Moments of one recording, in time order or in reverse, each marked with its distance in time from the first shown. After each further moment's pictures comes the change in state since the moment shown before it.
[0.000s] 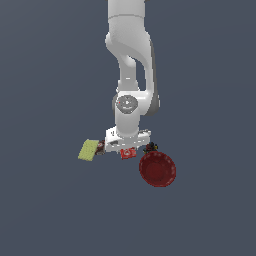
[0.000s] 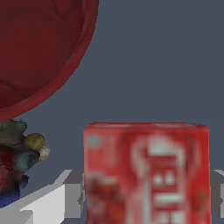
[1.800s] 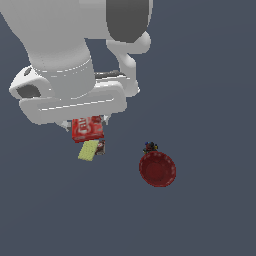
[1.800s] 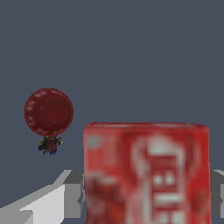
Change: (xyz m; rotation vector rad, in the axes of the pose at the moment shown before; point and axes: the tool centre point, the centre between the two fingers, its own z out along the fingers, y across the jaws) arm 0.076 0.120 -0.300 0.003 -0.012 -0.001
